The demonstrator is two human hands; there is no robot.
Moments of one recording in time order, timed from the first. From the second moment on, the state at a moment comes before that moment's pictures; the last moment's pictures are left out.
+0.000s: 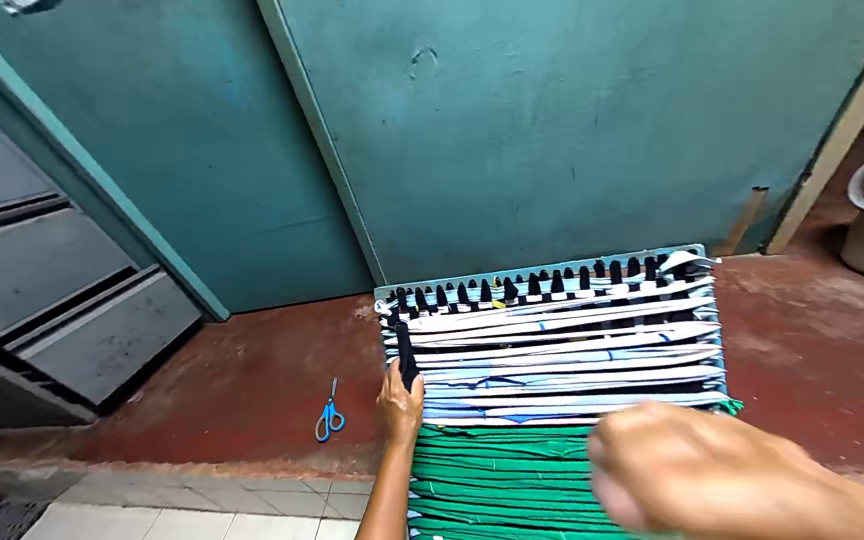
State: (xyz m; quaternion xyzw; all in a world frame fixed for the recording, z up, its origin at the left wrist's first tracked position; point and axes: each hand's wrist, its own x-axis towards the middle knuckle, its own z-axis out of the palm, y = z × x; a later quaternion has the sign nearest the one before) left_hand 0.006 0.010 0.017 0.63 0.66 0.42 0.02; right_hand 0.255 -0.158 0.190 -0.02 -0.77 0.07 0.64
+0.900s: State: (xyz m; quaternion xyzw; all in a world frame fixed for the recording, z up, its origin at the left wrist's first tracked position) left_hand -0.047 0.106 0.162 0.62 0.49 0.51 0.35; right_hand 0.089 0.067 0.087 -0.47 -0.81 -0.07 0.36
